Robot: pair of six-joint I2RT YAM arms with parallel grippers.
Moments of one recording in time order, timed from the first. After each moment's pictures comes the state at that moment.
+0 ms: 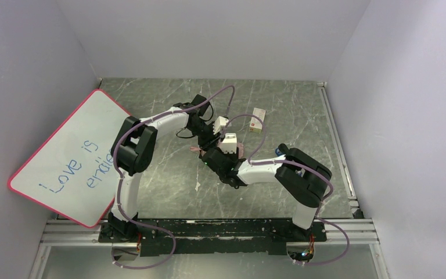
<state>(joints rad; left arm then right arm) -0.56 2.14 1.53 -0.67 0.70 0.73 1.01 1.77 0.85 -0.02 0.72 0.75</state>
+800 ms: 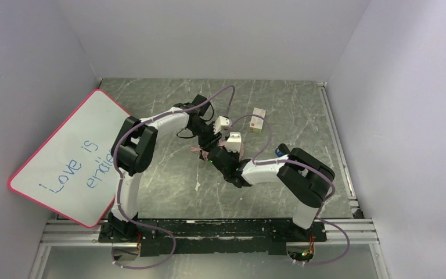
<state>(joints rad) -0.57 2.14 1.53 -0.66 0.69 0.71 0.97 1.76 0.79 0.10 0.70 0.74</state>
